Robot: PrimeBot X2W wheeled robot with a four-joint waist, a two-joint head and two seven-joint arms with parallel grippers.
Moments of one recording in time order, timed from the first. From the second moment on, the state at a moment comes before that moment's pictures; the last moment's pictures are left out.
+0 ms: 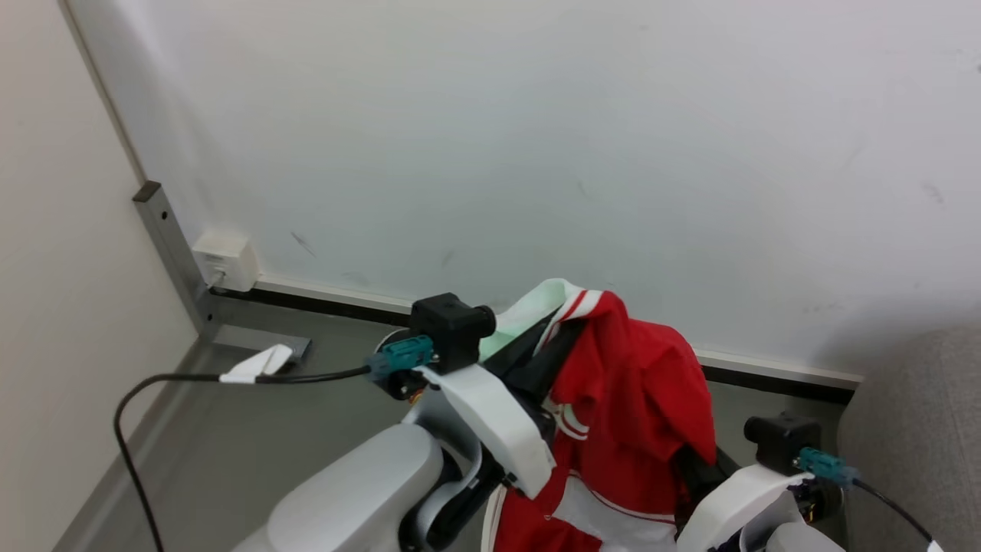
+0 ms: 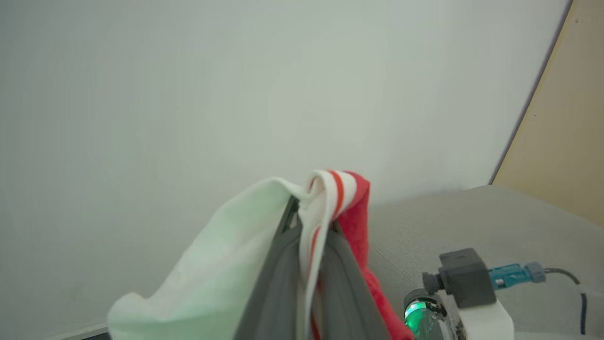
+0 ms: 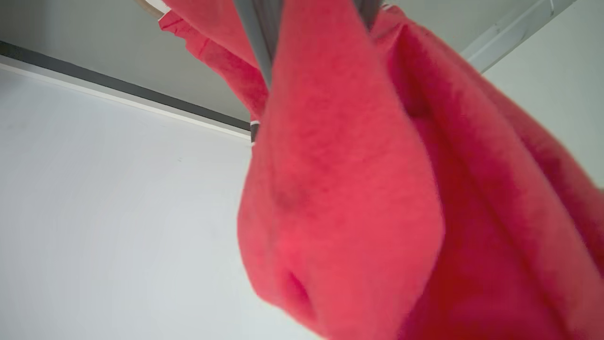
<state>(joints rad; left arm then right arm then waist) -0.71 0.24 -0.96 0.17 -0.82 0.08 -0.14 -0.46 -0.15 0.71 0.71 0.77 0.13 -0.26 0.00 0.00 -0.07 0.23</state>
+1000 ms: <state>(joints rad) -0.56 0.30 -1.00 0.17 -0.76 0.05 -0.24 -0.34 -0.25 0.18 0.23 0.76 0.13 -0.26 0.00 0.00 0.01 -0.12</state>
